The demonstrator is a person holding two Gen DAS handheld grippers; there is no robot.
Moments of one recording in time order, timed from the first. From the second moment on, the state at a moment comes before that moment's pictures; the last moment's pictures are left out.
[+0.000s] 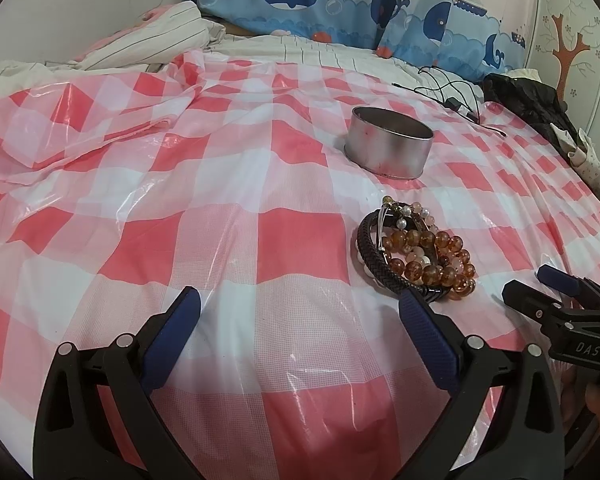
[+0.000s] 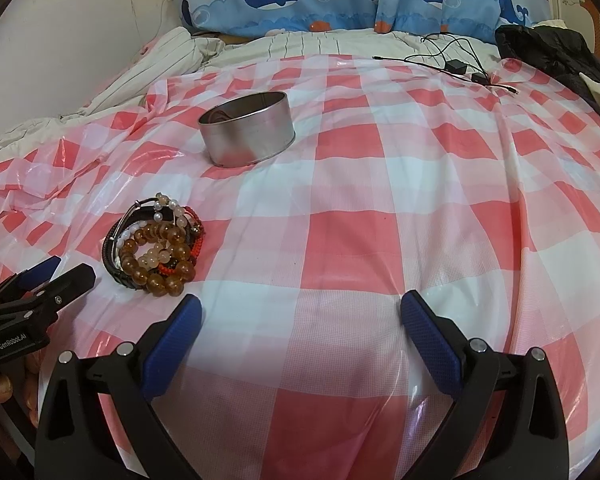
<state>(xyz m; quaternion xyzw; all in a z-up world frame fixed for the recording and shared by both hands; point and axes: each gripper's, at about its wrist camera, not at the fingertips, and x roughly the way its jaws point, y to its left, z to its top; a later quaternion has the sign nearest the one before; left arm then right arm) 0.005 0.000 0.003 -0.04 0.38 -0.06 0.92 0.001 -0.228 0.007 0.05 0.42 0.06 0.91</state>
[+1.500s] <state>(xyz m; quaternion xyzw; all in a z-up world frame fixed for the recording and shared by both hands) -0.005 0.011 0.019 -0.06 0.35 -0.06 0.93 -0.008 -0.221 0.027 0.05 0.37 0.09 0.92</state>
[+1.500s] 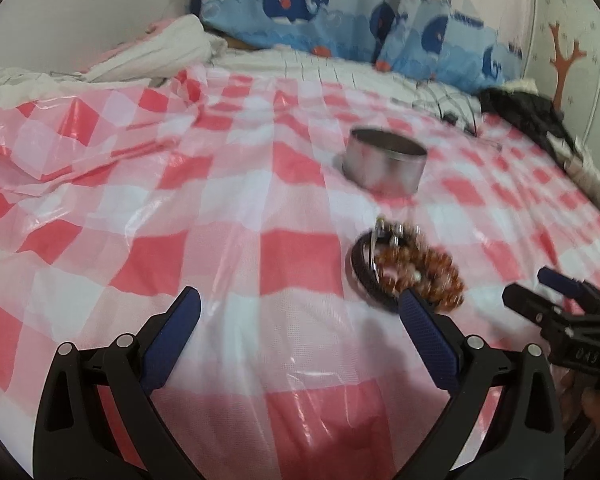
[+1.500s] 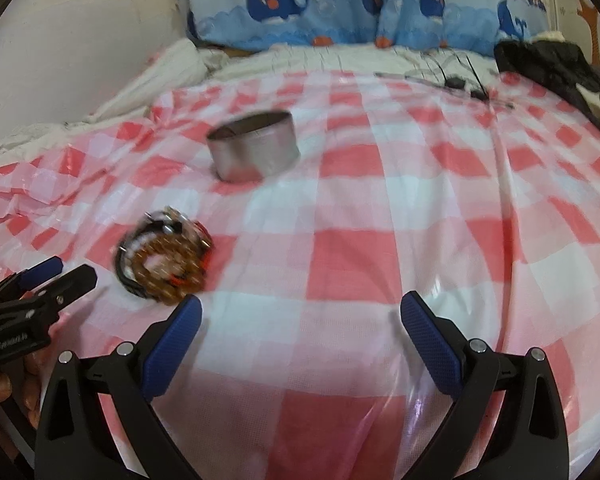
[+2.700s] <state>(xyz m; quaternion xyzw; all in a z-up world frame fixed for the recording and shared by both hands) 0.016 0.023 0.013 -0.12 0.37 -0.04 0.92 0.025 -0.224 0.052 0.14 0.37 0.24 0.89</state>
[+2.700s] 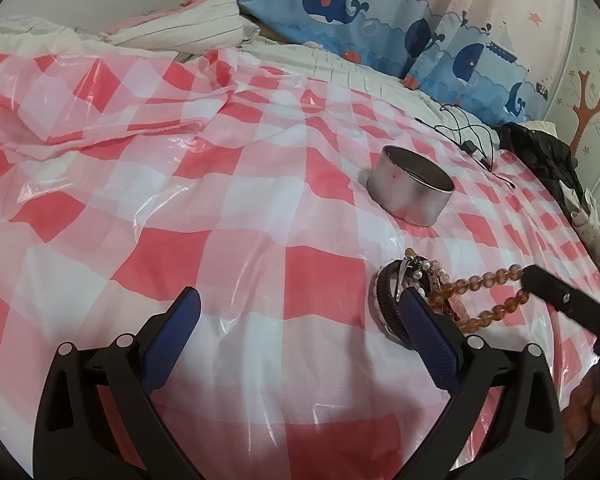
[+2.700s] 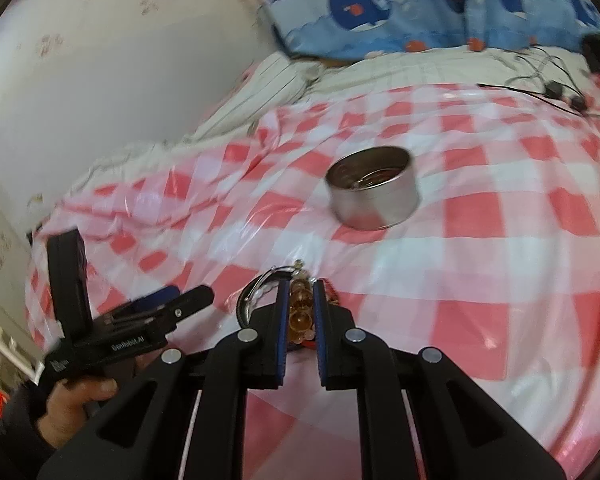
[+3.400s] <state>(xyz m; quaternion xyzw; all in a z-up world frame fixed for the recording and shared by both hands) 0.057 -0.072 0.047 0.15 0.33 -0.27 0.89 0.045 -0.267 0.016 0.15 0.42 0.10 0.89</state>
